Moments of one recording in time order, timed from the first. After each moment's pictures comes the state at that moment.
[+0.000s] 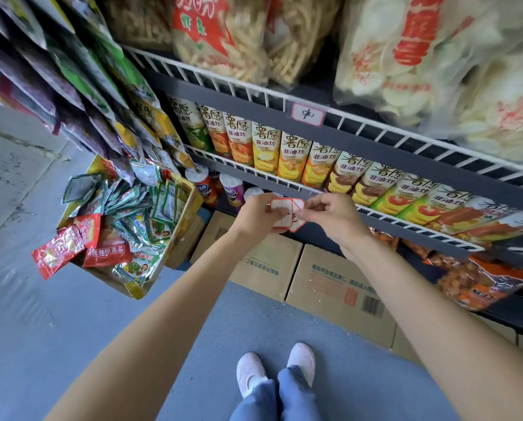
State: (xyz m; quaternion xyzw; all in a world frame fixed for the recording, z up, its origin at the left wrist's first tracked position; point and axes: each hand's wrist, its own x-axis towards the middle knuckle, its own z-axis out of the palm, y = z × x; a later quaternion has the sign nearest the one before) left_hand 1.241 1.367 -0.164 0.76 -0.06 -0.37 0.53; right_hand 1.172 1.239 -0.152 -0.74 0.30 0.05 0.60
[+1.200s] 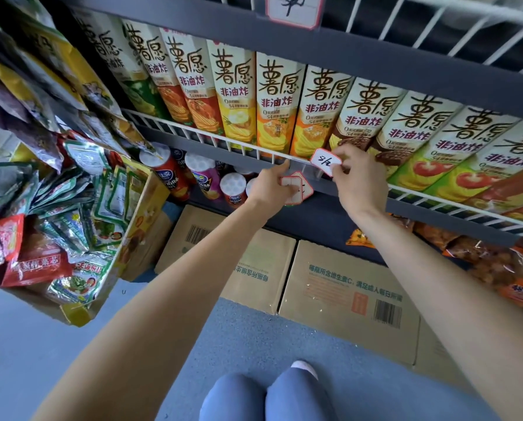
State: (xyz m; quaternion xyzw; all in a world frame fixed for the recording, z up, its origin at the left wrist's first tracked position) left_hand 1.279 1.288 -0.313 0.84 -0.15 -0.31 0.41; right_hand 1.201 1.168 -0.289 -0.90 0.33 -0.13 0.26
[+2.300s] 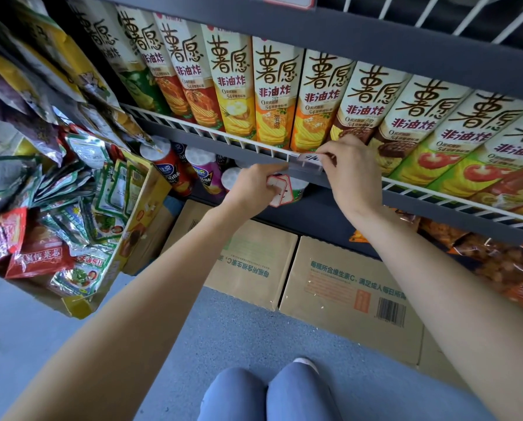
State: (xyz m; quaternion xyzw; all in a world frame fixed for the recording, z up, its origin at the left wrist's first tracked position) left_hand 1.277 1.315 -0.298 0.88 -0.24 -0.27 0.29; right_hand 1.205 1.168 -0.297 -0.95 0.19 -0.19 0.18
